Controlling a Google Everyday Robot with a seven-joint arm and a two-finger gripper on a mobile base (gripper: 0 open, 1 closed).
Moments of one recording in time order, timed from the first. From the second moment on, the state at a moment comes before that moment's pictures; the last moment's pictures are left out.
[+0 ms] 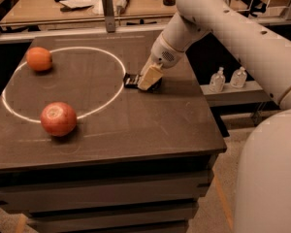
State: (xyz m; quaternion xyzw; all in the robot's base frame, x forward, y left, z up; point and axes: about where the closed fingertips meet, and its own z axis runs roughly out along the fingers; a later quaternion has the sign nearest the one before) arm 0.658 -0.010 0.831 -0.62 0.73 0.17 0.20
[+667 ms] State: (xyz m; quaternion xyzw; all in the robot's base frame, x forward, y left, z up) arm 0.645 -0.024 0.864 -0.62 0.72 0.19 0.25
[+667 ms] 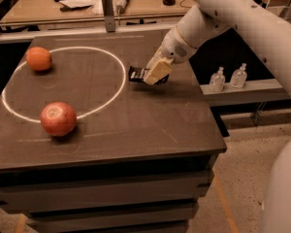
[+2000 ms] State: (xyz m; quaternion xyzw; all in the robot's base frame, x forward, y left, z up) arm 0.574 0.047 0.908 -0.69 0.63 0.21 0.28
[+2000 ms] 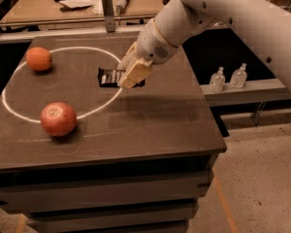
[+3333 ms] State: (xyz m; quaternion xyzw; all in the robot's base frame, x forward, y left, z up) arm 0.544 0.099 0.864 -0.71 0.61 0.25 0.24
